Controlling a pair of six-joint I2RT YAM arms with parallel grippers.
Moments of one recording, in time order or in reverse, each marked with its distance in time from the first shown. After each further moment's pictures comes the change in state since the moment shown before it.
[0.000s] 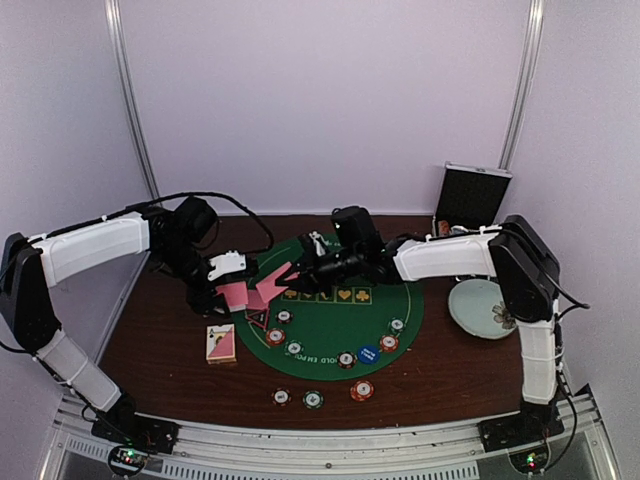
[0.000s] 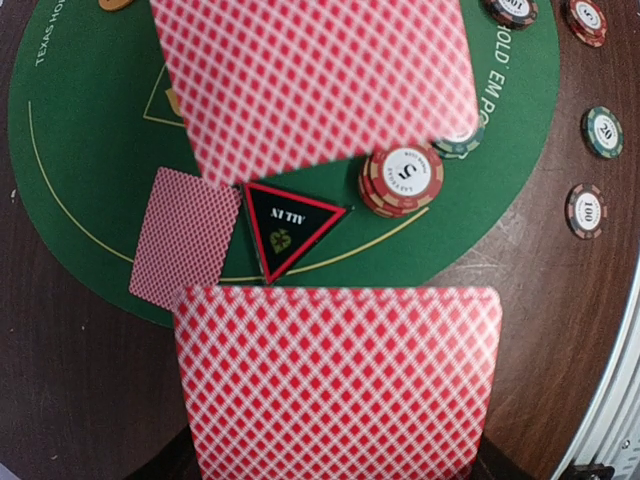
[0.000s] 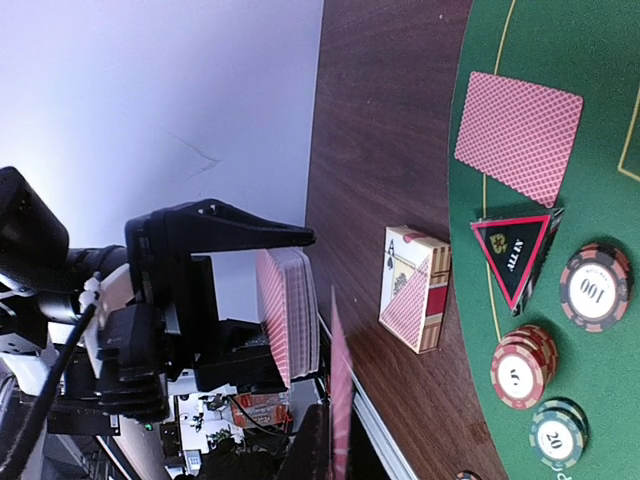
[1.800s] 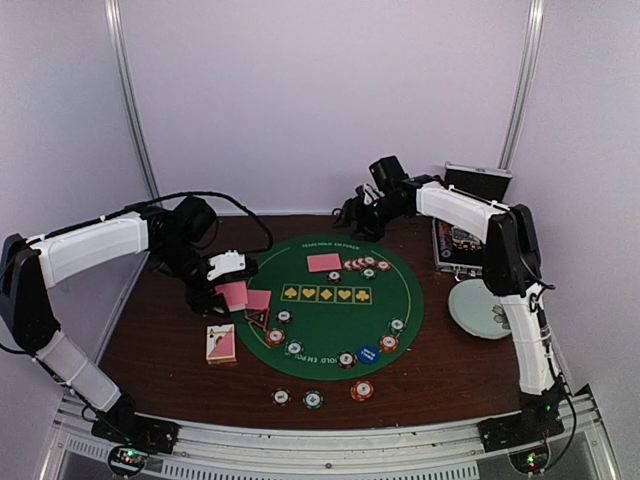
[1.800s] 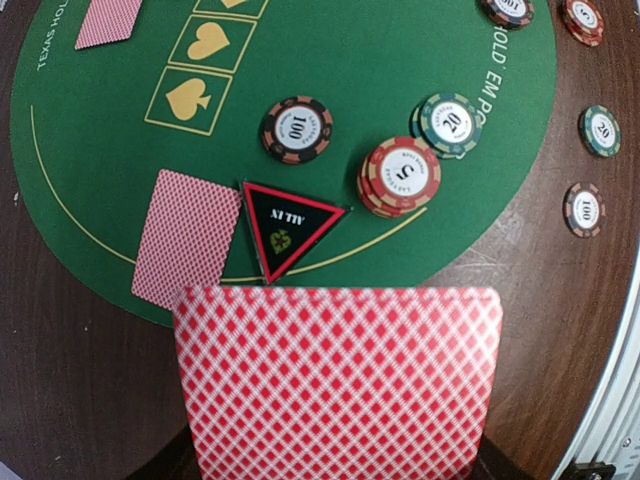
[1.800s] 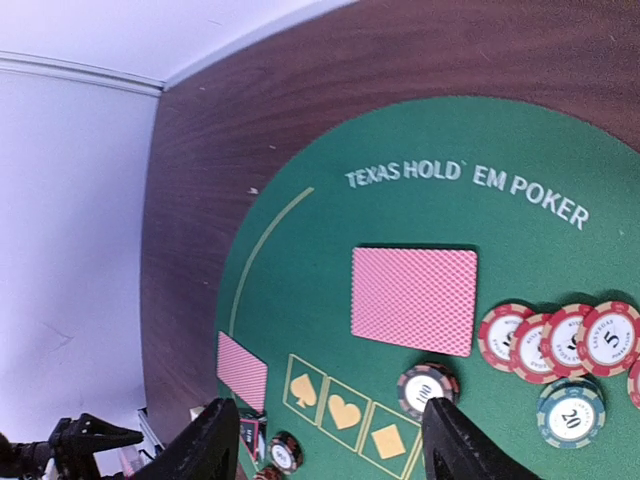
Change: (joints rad) left arm 0.000 -0.008 0.000 -0.002 -0.001 0.009; right arm -0.341 0.255 0.662 -0.806 0.281 -0.495
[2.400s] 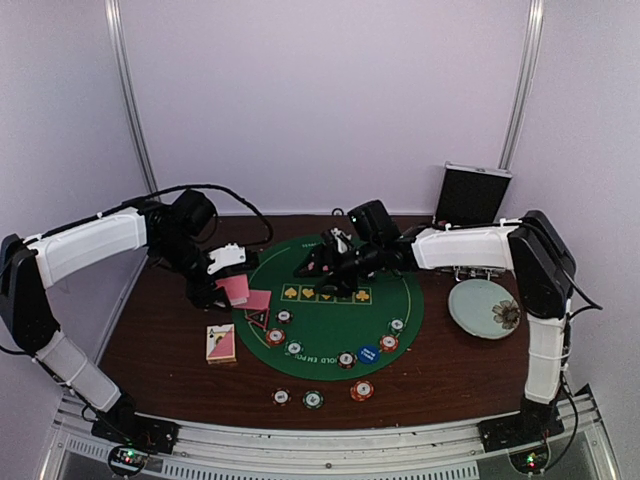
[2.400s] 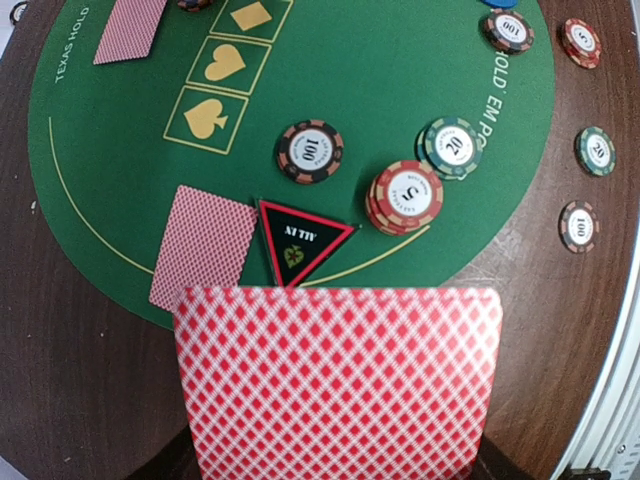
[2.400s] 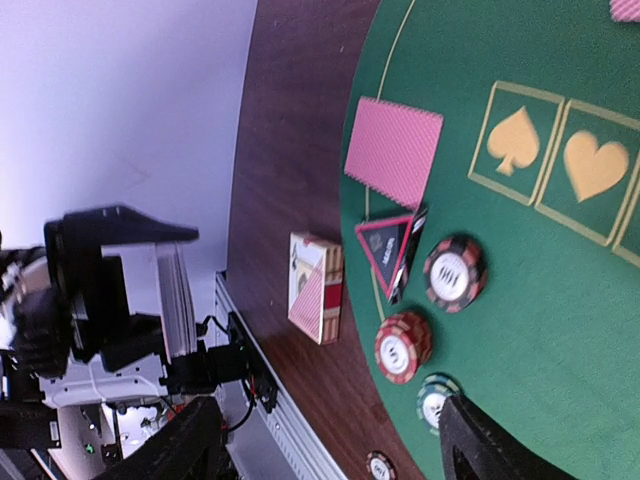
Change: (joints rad) left arm 0.000 -0.002 0.037 -0.010 0.013 -0.024; right arm 0.241 -0.339 -0.688 0.534 -0.200 0.246
